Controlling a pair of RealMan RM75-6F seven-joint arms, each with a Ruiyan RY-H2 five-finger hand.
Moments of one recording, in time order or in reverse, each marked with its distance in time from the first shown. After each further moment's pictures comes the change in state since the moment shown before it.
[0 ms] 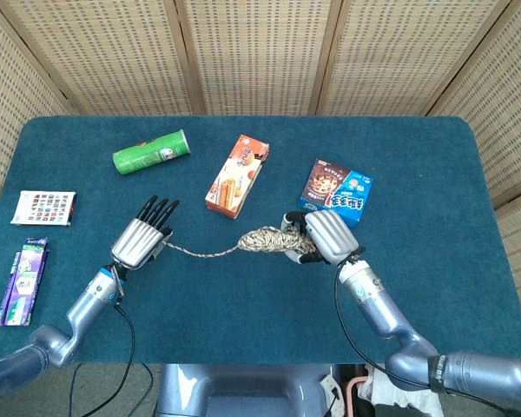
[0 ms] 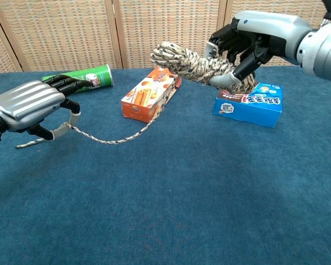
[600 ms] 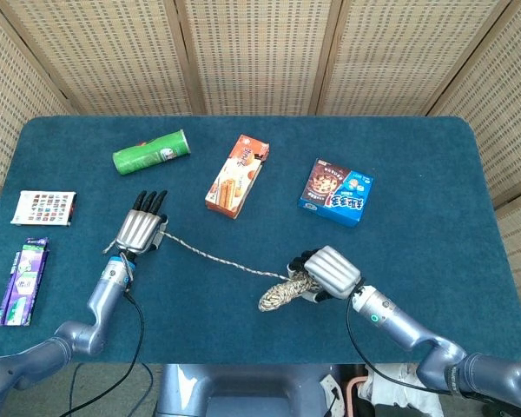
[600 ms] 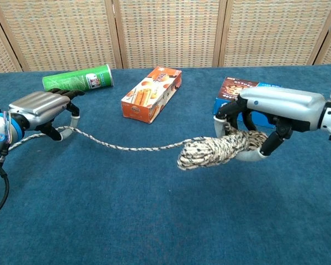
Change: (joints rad) left arm -0.042 -0.072 -0.167 -0.029 -0.313 -0.285 0.153; right arm -0.057 -0.053 -0.278 0.367 -0.619 0.026 0.366
